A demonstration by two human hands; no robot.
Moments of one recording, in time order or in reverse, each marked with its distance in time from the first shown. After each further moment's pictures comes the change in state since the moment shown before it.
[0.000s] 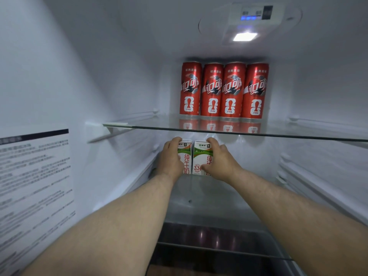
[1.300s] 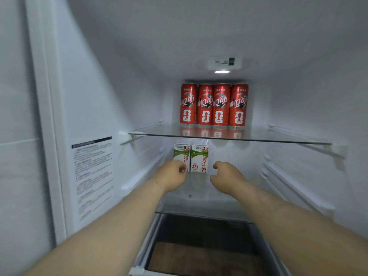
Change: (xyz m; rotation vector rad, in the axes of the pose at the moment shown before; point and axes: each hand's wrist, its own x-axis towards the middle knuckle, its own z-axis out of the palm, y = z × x) left_hand -0.083 0.046 -0.064 0.337 -0.355 0.066; right_hand -0.104 -0.032 -0.056 -0.158 -0.129 0.159
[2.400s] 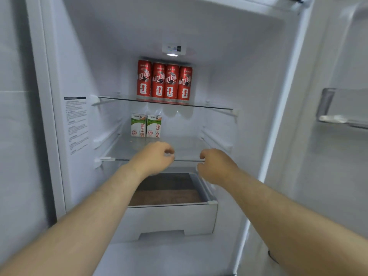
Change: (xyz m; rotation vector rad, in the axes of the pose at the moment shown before) left_hand -0.158 0.090 -0.008 -0.086 -0.114 0.231; right_hand -0.229 0.004 -0.072 -0.202 0.070 0.117
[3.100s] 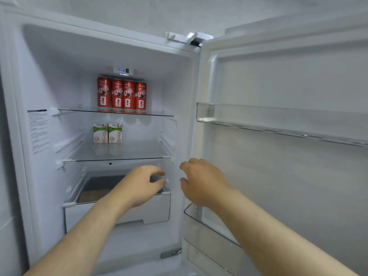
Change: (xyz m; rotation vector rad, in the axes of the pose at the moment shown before) left_hand -0.142 0.155 0.024 -0.099 -0.031 0.086; right_hand -0.187 0.048 -0.095 -0.301 0.133 -0.186
